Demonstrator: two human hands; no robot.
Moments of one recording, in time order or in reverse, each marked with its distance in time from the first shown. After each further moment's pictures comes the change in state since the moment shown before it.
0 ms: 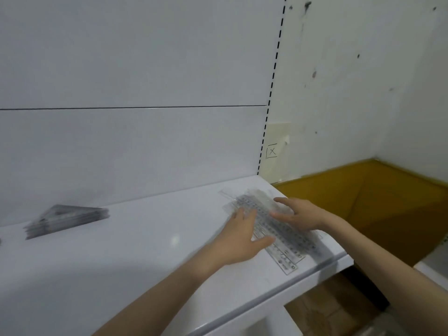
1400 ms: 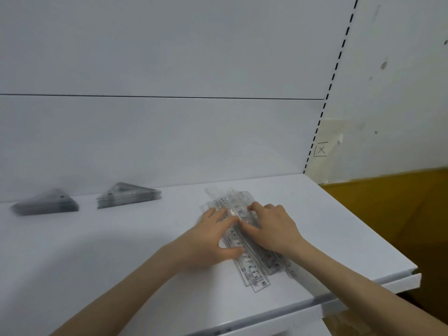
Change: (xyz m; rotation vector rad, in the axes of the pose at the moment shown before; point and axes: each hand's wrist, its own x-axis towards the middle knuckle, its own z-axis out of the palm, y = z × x) left_hand -0.084 -0.100 -0.050 0.119 0.041 -0.114; right_hand -0.008 -0.153 0.074 -0.045 0.210 -0.196
